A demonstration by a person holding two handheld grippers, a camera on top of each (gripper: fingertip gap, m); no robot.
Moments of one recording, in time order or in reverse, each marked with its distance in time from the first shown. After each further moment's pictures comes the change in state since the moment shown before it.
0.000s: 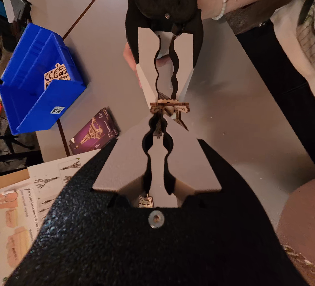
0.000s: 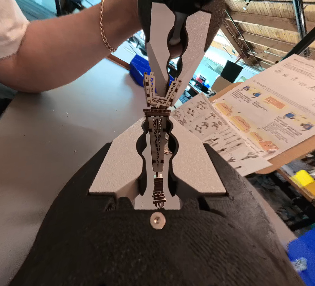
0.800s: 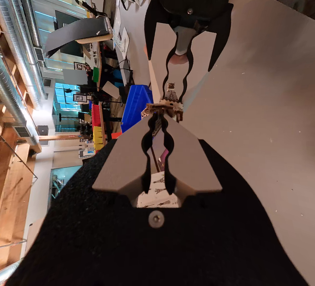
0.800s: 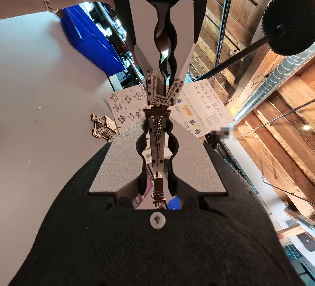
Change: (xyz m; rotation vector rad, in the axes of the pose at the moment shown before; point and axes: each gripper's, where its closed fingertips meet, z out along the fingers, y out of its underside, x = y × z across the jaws) left arm -0.035 -0.062 -0.028 0.107 -0.463 0.438; right arm 0.047 -0.048 -0.030 -0.170 0.323 -0.465
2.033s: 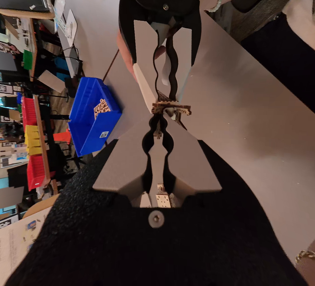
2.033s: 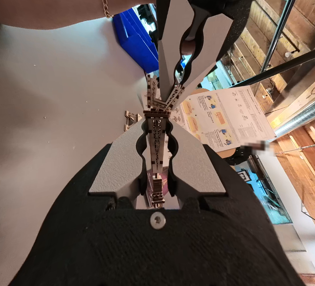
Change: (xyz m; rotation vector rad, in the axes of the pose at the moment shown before) left arm 0.040 0.002 -0.018 -0.008 0.293 -0.177; right arm -0.038 -0.014 -0.001 -0.023 -0.258 -0.024
